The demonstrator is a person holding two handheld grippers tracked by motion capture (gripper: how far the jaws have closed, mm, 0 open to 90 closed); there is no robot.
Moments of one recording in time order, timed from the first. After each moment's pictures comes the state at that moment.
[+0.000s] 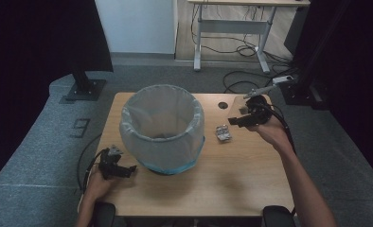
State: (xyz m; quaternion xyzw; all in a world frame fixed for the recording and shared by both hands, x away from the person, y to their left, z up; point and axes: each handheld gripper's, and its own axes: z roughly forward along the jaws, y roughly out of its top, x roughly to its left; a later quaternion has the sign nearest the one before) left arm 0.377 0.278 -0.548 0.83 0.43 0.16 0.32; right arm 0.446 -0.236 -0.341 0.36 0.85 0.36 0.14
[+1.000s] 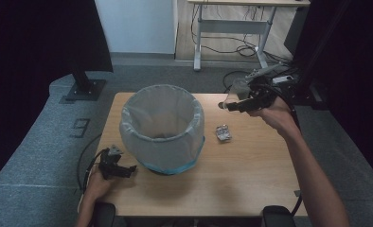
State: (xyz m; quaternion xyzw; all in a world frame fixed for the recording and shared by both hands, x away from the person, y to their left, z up) left arm 0.377 0.278 -0.548 0.83 0.43 0.16 0.32; right arm 0.442 -0.222 -0.271 0.33 0.85 0.39 0.13
